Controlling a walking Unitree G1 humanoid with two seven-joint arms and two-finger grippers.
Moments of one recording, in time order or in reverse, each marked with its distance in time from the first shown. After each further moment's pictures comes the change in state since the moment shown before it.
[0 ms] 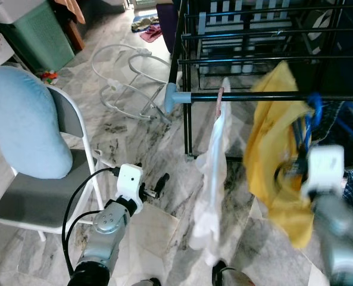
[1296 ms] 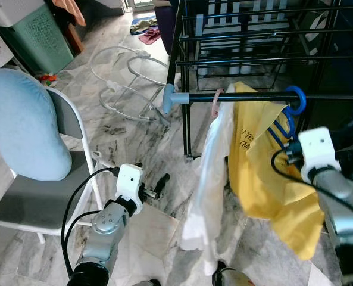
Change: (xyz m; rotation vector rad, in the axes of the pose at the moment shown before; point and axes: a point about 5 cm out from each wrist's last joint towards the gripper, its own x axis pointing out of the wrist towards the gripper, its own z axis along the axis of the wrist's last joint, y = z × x) left arm -0.003 -0.002 0.003 -0.005 -0.017 -0.053; right arm 0.064 -0.027 0.023 -0.144 0.119 0.102
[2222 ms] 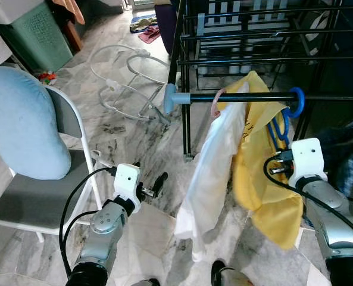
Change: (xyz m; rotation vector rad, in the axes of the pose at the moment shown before) left arm -0.001 0.004 0.001 -0.016 -0.008 0.014; right arm -0.016 0.027 -0.012 0.095 0.024 0.078
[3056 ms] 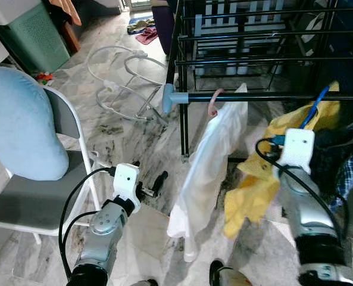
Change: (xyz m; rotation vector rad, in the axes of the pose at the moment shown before) left arm -0.001 -0.001 0.003 -0.002 -0.019 0.004; right arm 0.025 0.018 0.009 0.241 0.030 -0.213
